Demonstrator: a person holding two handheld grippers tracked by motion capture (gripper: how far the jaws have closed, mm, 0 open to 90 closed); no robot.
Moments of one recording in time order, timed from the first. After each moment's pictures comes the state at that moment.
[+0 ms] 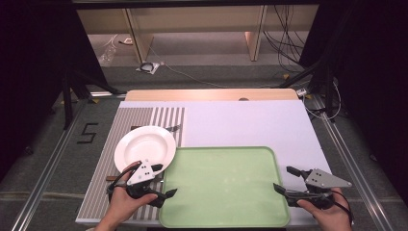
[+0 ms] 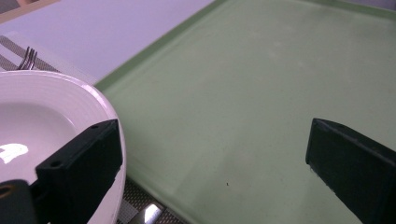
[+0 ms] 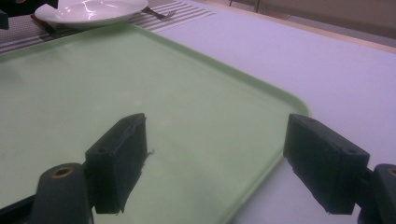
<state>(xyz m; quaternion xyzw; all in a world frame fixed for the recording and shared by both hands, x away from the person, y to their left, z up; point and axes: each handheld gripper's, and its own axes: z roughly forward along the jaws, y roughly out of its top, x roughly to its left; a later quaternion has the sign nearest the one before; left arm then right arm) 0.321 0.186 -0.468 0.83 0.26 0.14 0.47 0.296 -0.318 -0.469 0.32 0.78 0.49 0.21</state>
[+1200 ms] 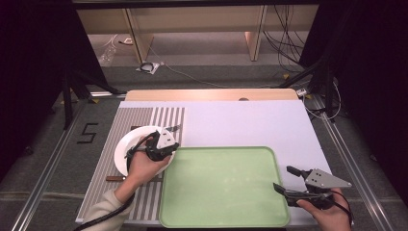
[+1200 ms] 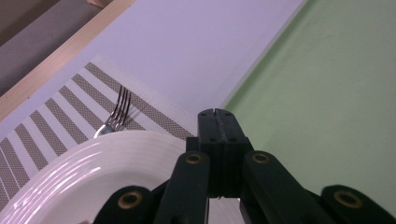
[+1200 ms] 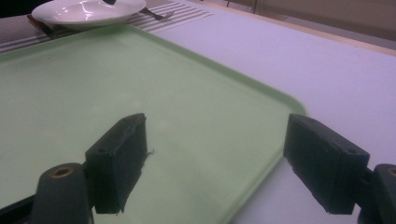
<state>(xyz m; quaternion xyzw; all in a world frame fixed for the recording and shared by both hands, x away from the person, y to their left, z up) 0.421 0.146 -0.445 0.87 0.27 0.24 0.34 0.295 -0.318 -0.467 0.33 0.78 0.49 0.22</state>
